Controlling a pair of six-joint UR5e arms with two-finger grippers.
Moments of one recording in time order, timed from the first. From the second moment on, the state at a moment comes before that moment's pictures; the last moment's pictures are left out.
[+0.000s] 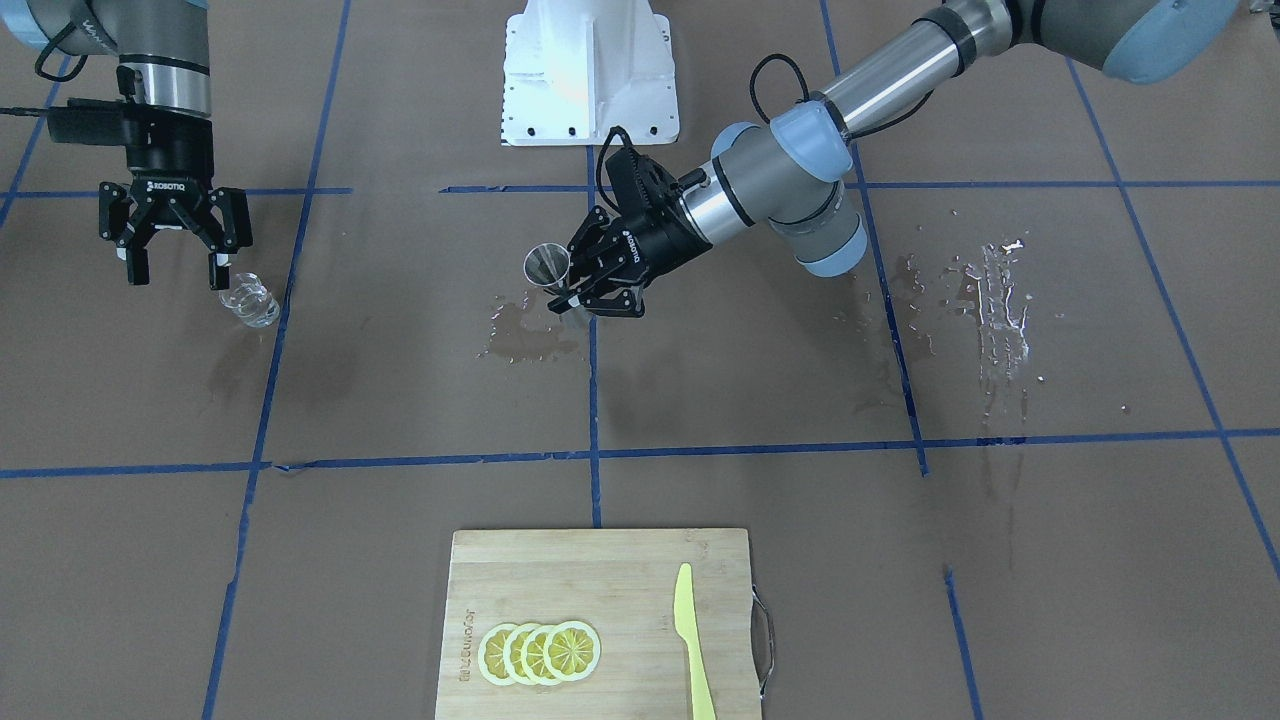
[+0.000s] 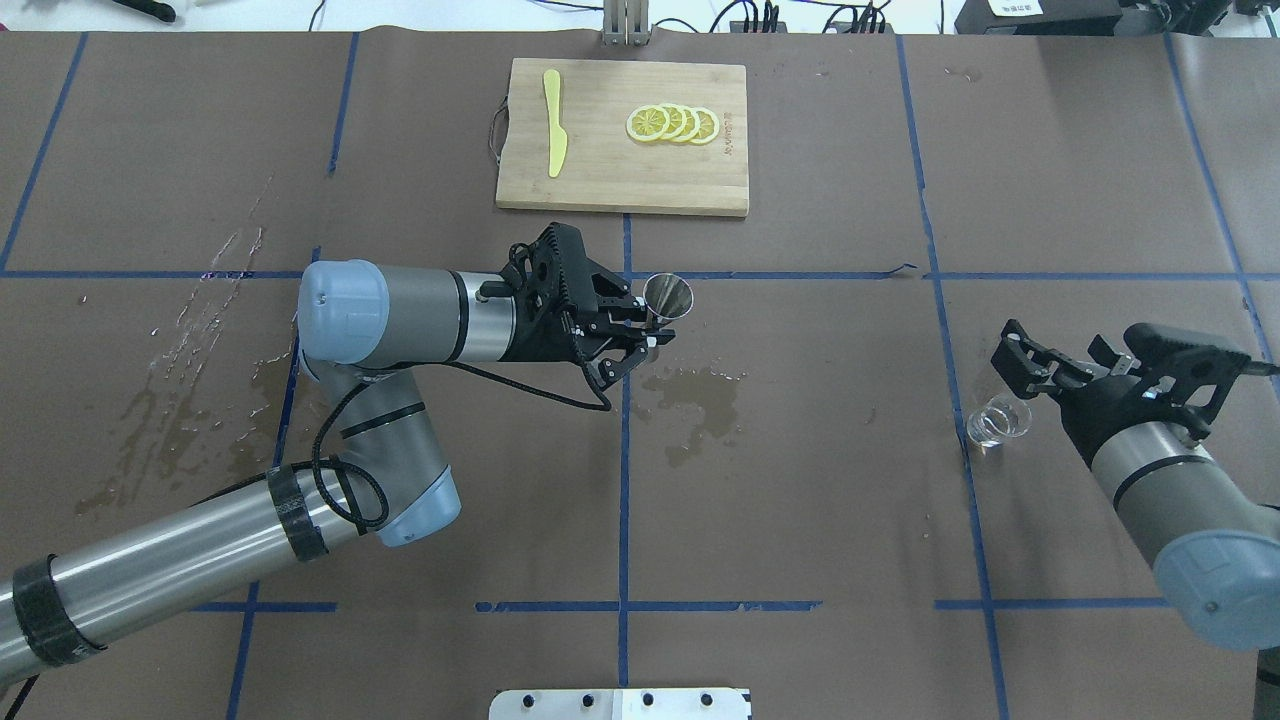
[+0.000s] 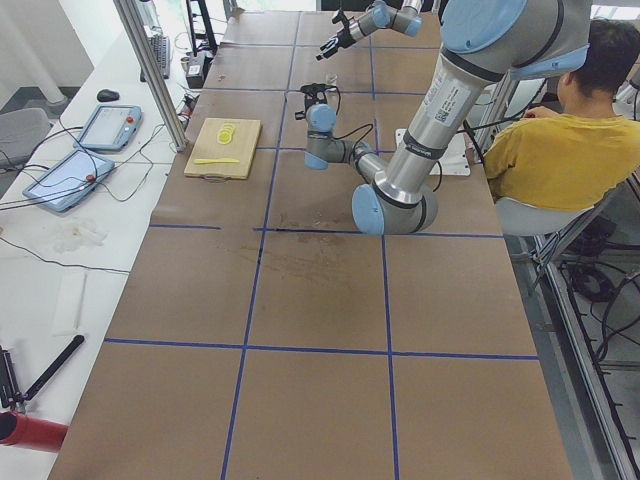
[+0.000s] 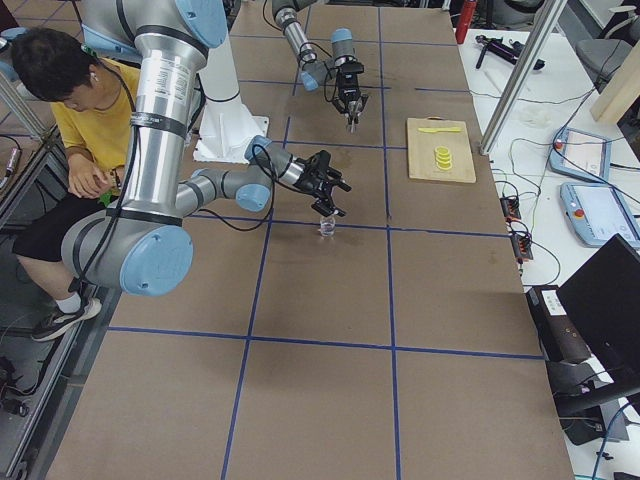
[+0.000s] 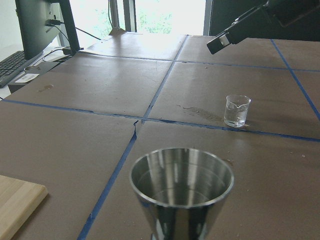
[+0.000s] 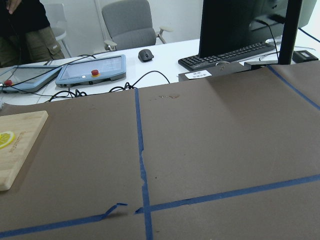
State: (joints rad) left arm -0.54 -2.26 -1.30 -2.95 -1.88 -0.22; right arm 0.29 -1.83 2.06 -0.92 0.76 1.51
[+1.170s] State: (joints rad) left arm -0.54 -2.26 -1.30 -2.95 -1.88 -0.24; right arm 0.10 -1.78 1.84 -0.92 0.45 1.54
